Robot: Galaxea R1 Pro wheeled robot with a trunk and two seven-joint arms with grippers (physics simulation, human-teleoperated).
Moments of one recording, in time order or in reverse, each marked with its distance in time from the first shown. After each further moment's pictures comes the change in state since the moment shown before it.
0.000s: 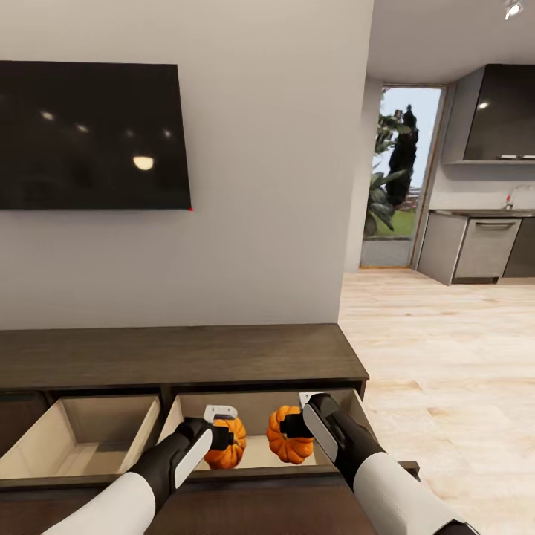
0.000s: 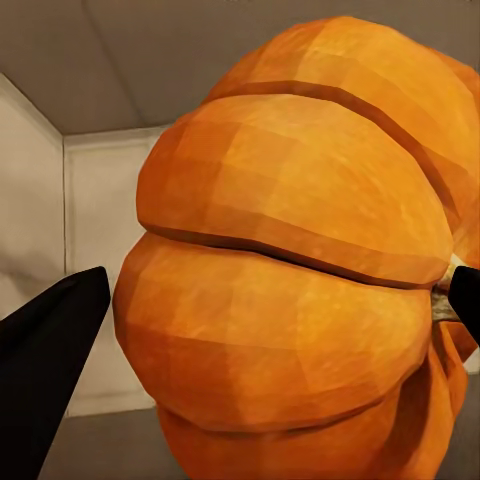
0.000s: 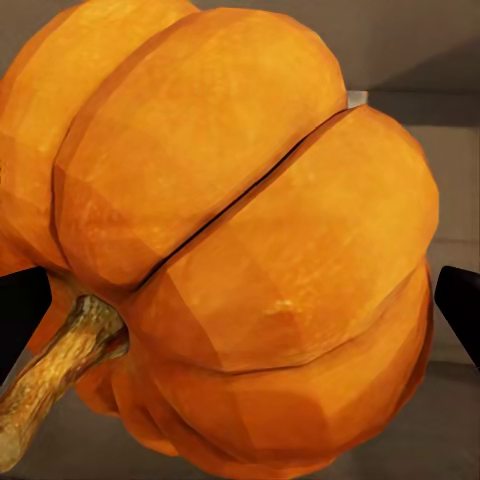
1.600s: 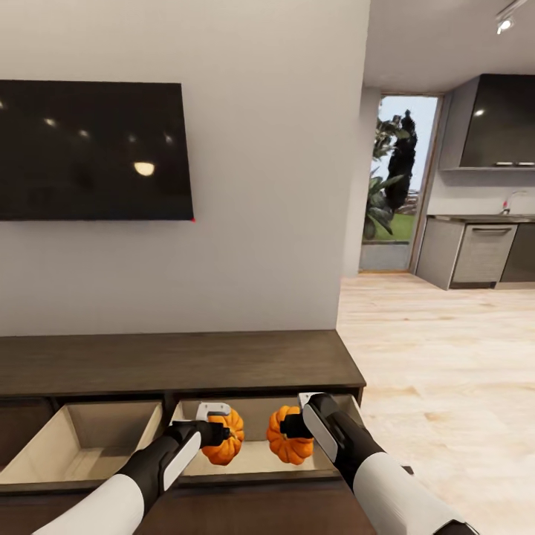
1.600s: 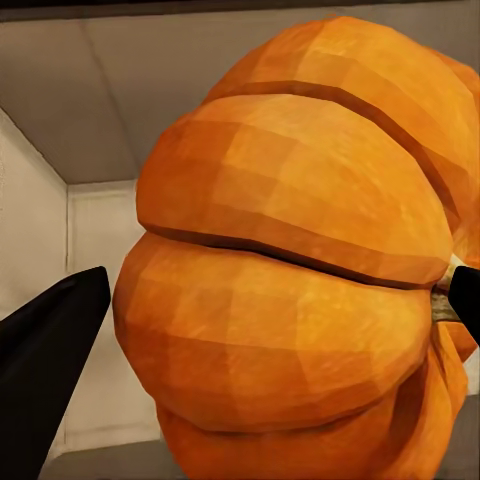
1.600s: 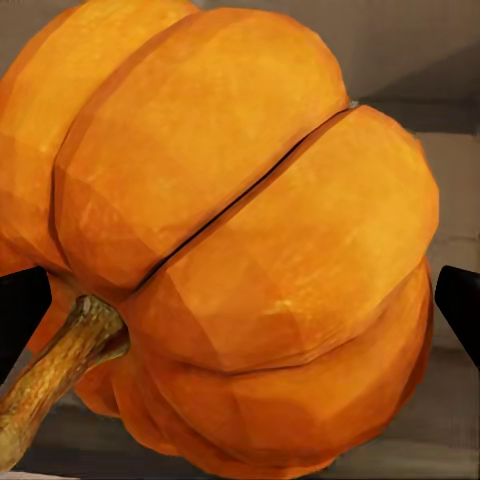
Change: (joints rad) left arm 0.005 0.044 0.004 0.015 -0.001 -0.110 -0.108; right arm 0.000 0.001 -0.001 0.002 0.000 -0.001 -0.003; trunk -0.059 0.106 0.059
